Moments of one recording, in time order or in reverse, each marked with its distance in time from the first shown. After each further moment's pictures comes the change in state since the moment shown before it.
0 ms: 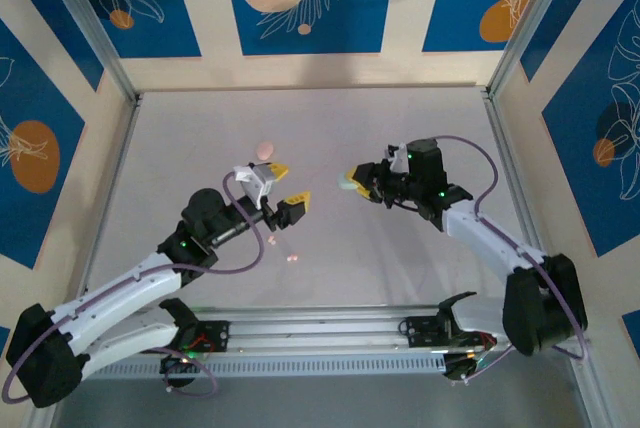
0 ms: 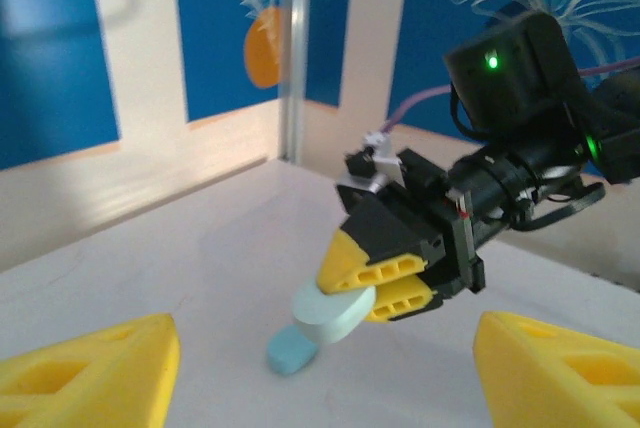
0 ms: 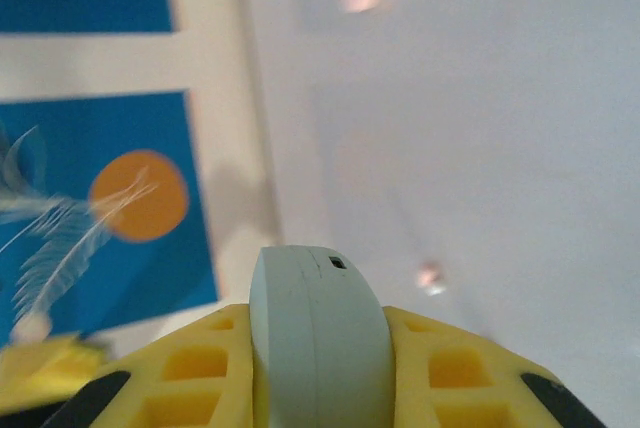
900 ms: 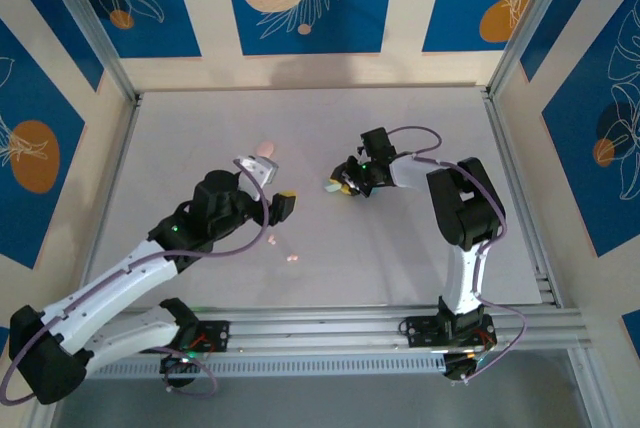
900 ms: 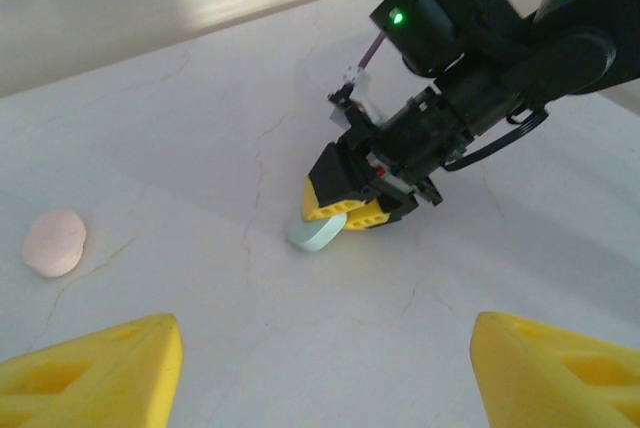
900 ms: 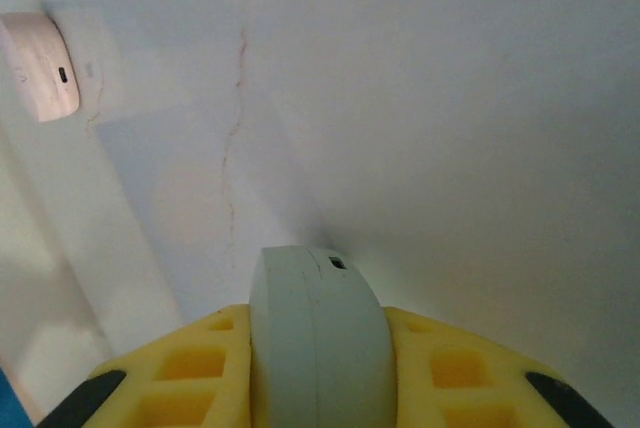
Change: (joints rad) left arm 0.037 0.050 0.208 -0.566 -0.180 -0.029; right arm 0.043 0.684 0.416 -0.118 0.136 -0.186
